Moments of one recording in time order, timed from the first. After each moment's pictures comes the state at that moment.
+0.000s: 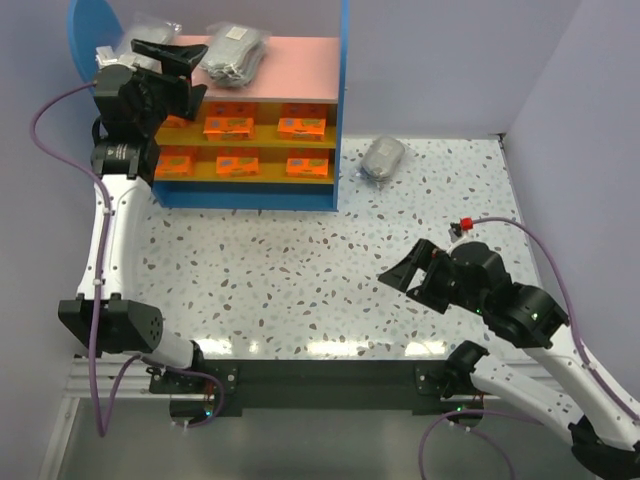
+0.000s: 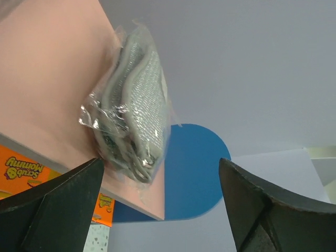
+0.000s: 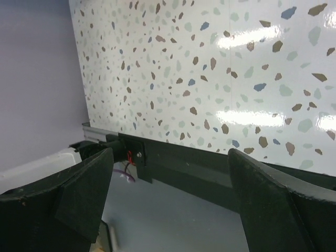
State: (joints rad) left arm 0.02 1.52 1.77 -0.27 0.21 -1.34; right arm 0.73 0.64 0.95 -0.94 0.02 1.09
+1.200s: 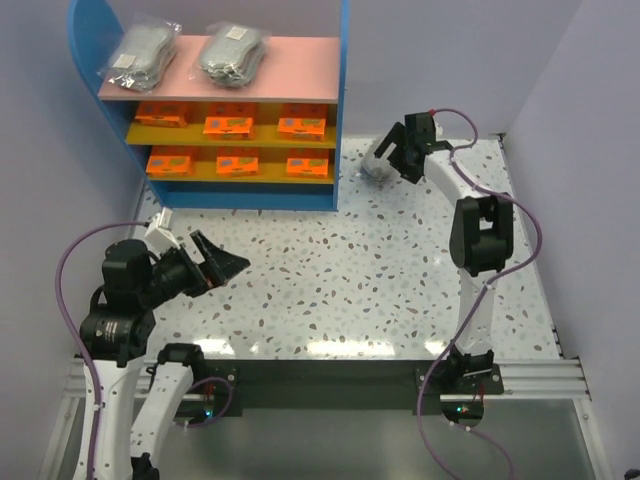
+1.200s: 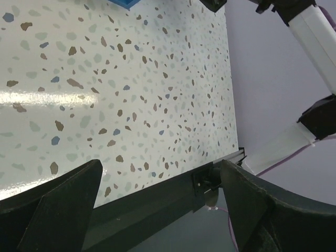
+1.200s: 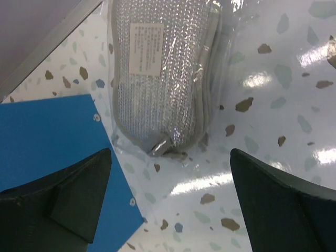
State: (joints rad) left arm -0.05 0.55 0.95 -0.89 0.54 -0.69; right arm 0.18 2.13 1.80 -0.45 0.07 0.77
